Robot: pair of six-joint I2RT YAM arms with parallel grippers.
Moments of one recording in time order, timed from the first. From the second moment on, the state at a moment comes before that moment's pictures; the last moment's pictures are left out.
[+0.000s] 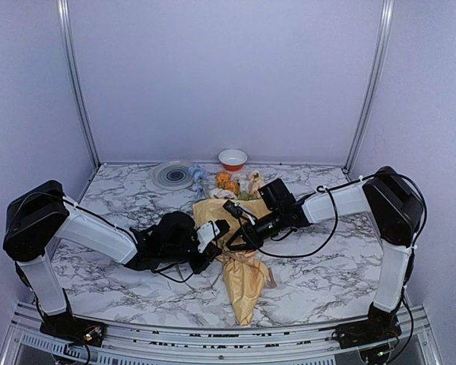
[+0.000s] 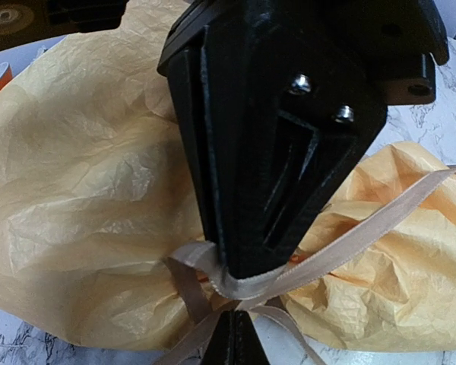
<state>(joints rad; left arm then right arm) -0.99 1.79 0.80 0.39 0.04 0.11 0.68 1.94 1.13 -0.05 -0.90 0.00</state>
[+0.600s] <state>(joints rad) -0.98 1.86 0.86 0.41 0.03 0.06 0.68 1.94 1.13 -0.08 -0.87 -0.03</state>
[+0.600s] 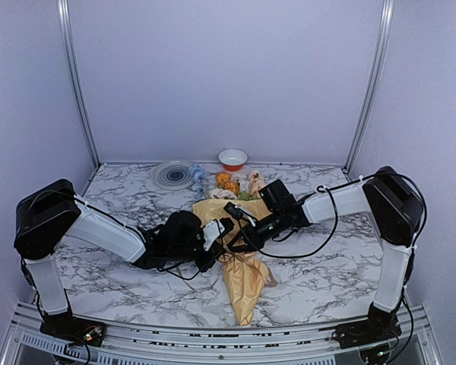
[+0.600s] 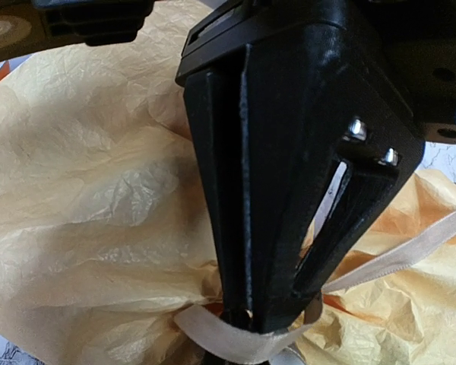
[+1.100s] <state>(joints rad) -0.98 1.88 0.88 0.42 0.02 0.05 0.68 1.97 1.16 -0.16 -0.79 -0.10</state>
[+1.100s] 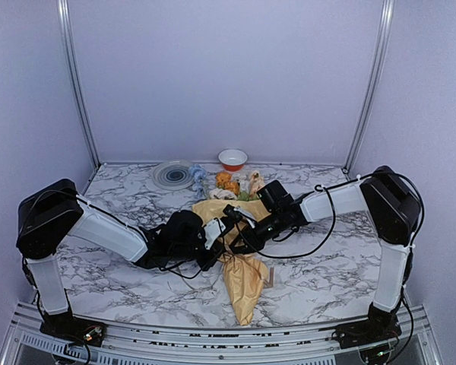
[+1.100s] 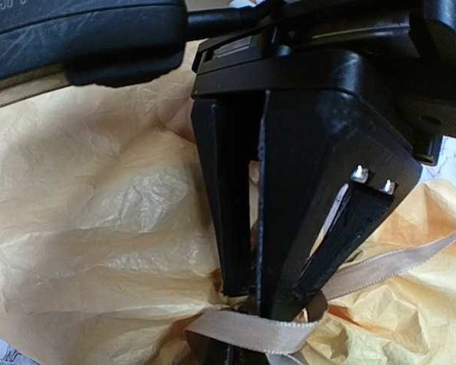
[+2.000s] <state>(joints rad) -0.98 1.88 0.87 0.44 0.02 0.04 0.68 1.96 1.15 -0.14 -0.80 -0.13</state>
